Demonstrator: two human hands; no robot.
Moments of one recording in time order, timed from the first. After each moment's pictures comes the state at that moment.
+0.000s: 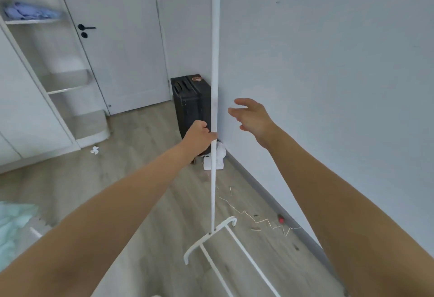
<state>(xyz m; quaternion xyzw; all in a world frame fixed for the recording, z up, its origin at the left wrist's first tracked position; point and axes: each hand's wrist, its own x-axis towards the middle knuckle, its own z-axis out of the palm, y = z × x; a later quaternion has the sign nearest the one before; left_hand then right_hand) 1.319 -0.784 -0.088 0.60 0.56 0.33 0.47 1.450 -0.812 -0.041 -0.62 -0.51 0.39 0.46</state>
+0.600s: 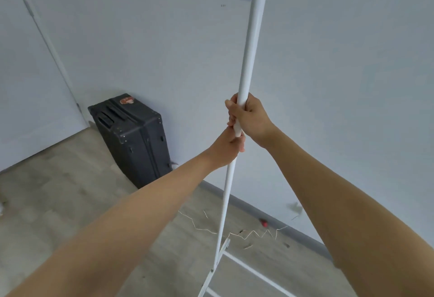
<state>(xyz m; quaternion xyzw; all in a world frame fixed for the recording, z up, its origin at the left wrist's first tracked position) 1.385 -0.561 -0.079 0.83 0.24 0.18 0.47 1.451 -0.617 -0.016 -0.64 -0.46 0.23 0.57</state>
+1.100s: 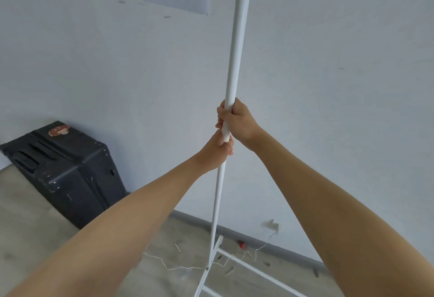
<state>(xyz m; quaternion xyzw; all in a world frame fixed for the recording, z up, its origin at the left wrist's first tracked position) 1.530 -0.486 -0.072 0.84 0.16 0.14 0.50 1.585 -0.548 -0.012 -0.69 -0.39 0.19 0.59</state>
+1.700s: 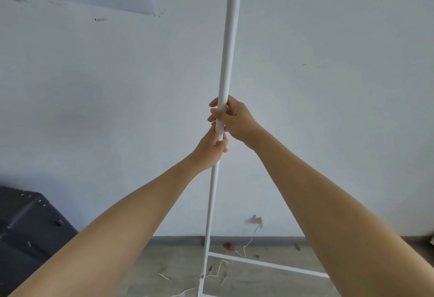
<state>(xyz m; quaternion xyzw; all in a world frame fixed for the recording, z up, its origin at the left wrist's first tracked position) 1.610 -0.437 -0.075 0.85 0.02 0.10 0.52 1.641 -0.527 -0.006 -0.75 -0.29 0.11 0.58</state>
